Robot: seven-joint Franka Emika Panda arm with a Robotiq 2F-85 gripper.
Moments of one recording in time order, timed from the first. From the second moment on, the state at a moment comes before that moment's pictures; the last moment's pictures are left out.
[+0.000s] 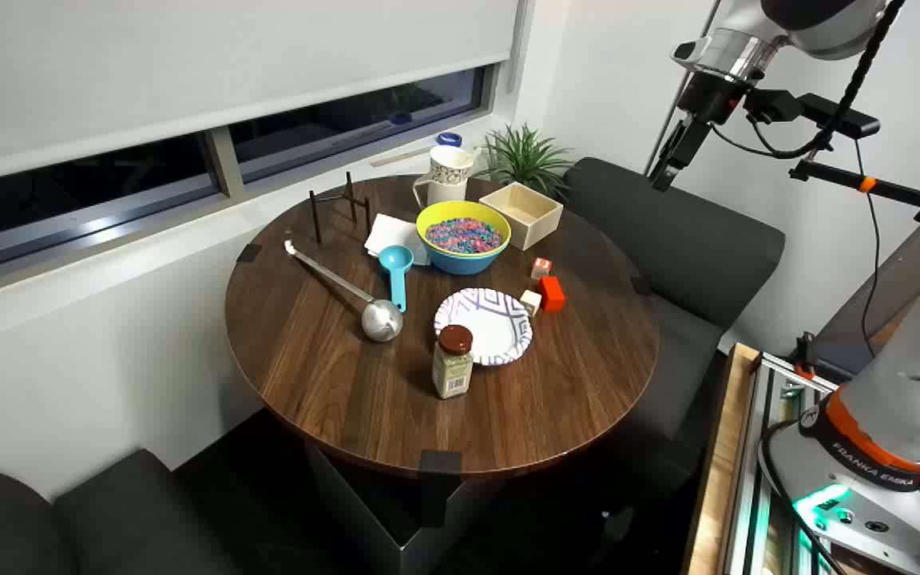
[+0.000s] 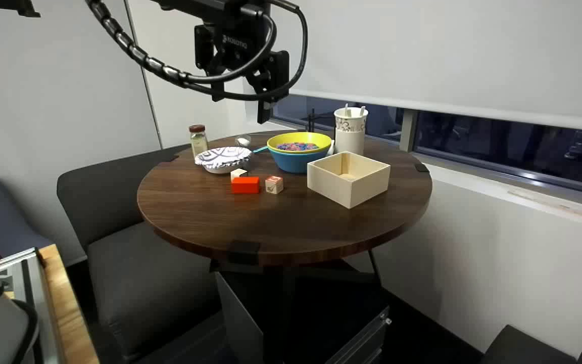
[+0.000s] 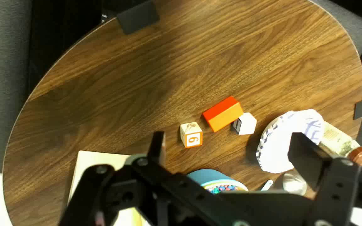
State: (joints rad) arm 0.03 -0.48 -0.47 -2.47 0.13 2.02 -0.68
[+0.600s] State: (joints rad) arm 0.03 -0.48 -0.47 -2.47 0.13 2.02 -0.68
